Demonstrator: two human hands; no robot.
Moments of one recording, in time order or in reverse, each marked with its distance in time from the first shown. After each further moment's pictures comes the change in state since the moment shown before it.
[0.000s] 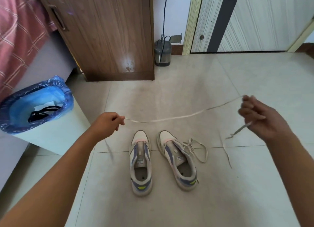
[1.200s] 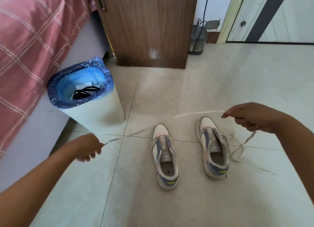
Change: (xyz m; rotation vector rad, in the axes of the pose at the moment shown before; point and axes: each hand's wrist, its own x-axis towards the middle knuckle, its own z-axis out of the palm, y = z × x) left_hand -0.079 -0.119 -0.075 0.432 -0.321 -0.585; right_hand 0.063 0.100 0.067 -1.489 0.284 0.378
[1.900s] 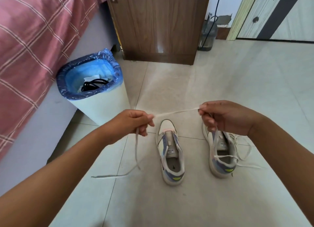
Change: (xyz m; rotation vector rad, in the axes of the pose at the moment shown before) left_hand -0.041 0.072 0.002 -0.792 -0.097 0.681; right_hand -0.006 -0.043 0.080 0.416 -0.417 -0.234
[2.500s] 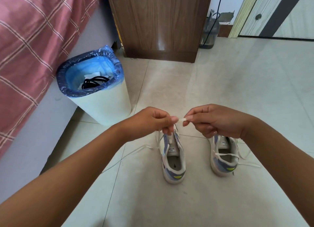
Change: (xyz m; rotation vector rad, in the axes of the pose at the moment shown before) left_hand 0.005 0.025 0.033 0.113 -0.178 0.091; right_hand 0.004 0.000 0.029 -0.210 -0.121 0.062
